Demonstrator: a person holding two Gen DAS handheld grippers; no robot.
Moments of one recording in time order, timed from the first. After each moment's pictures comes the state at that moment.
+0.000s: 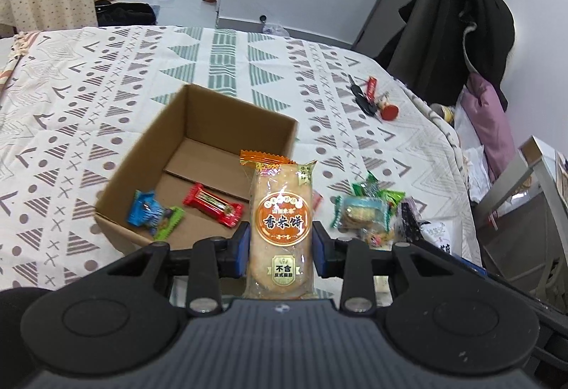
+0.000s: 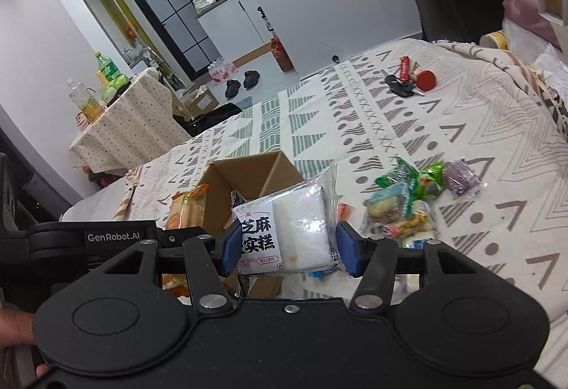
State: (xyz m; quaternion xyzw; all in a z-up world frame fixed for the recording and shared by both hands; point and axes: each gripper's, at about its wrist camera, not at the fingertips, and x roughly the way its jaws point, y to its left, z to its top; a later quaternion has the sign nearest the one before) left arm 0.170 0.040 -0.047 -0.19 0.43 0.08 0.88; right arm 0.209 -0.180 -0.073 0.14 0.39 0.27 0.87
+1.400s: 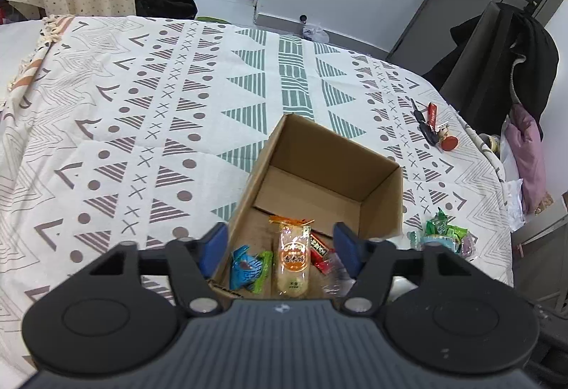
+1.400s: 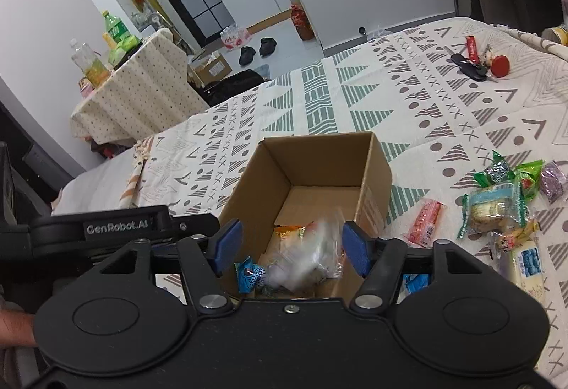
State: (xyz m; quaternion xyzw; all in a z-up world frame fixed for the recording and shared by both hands) left arm 0.182 0.155 -0.060 -0.21 0.45 0.11 0.86; right arm 0.229 -0.062 -0.076 0.11 0.43 0.29 0.85
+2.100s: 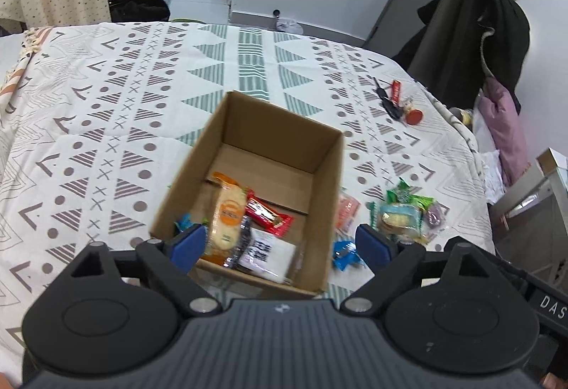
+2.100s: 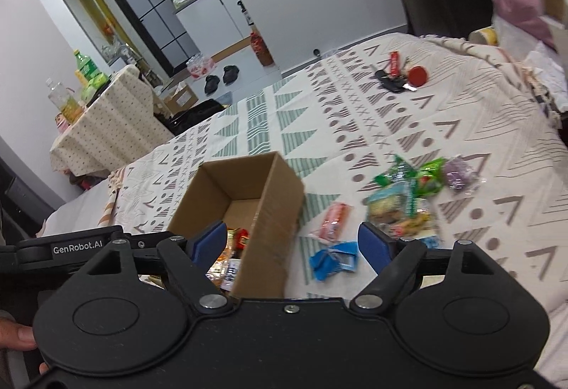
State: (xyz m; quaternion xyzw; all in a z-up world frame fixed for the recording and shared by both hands) left arm 0.170 0.086 -0.045 -0.19 0.45 0.08 0.87; right arm 0.214 -0.164 -0.065 0.13 0.41 0.23 0.87
